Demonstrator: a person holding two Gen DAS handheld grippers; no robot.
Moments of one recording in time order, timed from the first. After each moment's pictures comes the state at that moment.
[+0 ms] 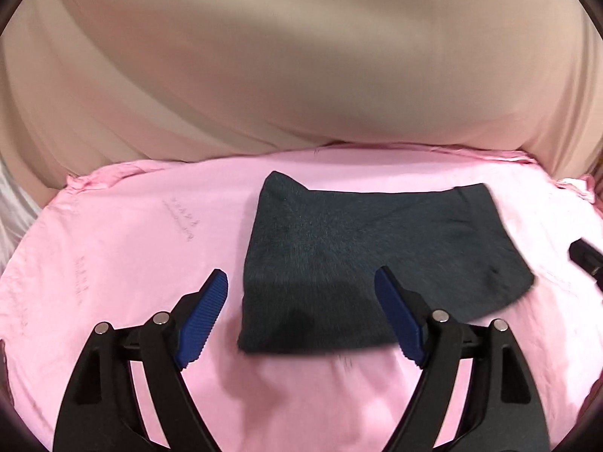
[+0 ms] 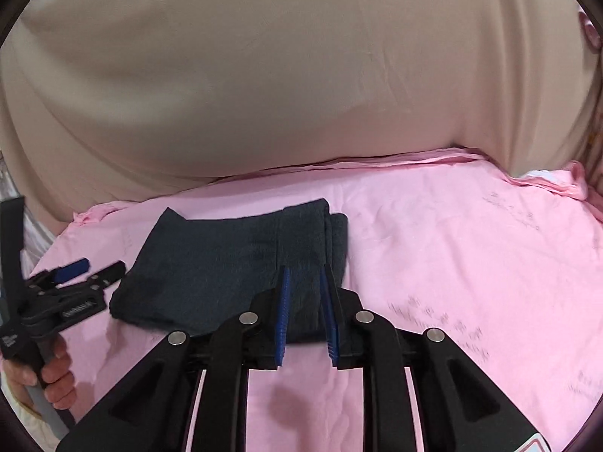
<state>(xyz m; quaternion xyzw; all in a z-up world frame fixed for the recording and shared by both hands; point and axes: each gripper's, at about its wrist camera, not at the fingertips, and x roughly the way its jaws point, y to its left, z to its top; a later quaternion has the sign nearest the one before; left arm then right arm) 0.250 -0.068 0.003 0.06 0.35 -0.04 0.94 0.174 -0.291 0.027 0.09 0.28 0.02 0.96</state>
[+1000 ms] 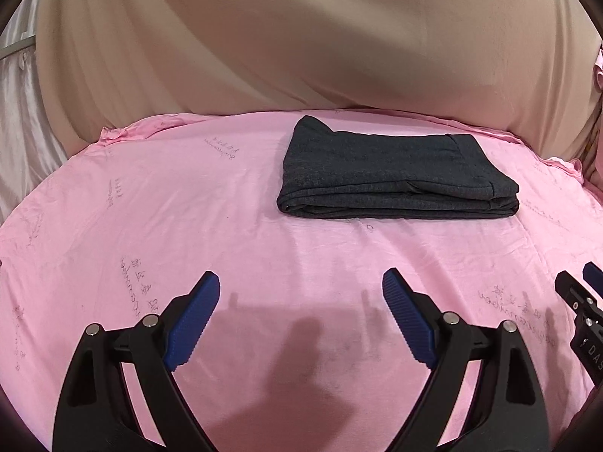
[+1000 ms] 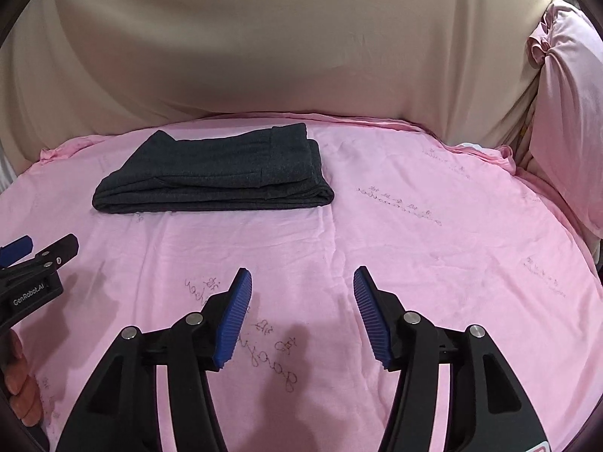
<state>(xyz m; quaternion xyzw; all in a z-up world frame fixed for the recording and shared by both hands) 0.138 -0.018 -0.054 0.03 0.32 -0.01 0.95 0.086 -0.226 -0.043 0.01 0.29 -0.09 0.95</state>
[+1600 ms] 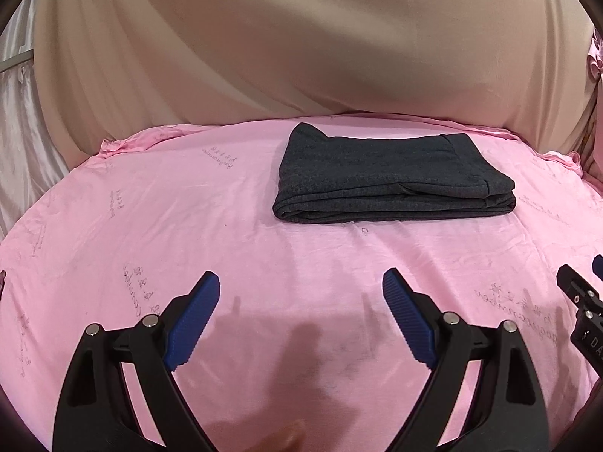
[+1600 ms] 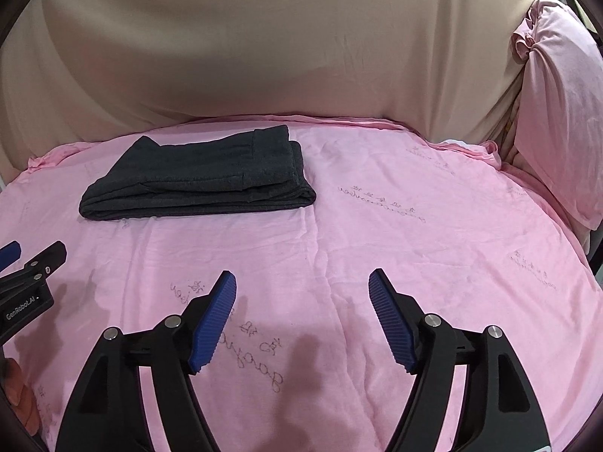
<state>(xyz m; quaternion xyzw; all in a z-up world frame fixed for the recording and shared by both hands) 0.132 -0.025 -0.053 0.04 0.31 -0.01 0.95 0.084 -0.233 -0.043 0.02 0.28 -0.11 0.95</state>
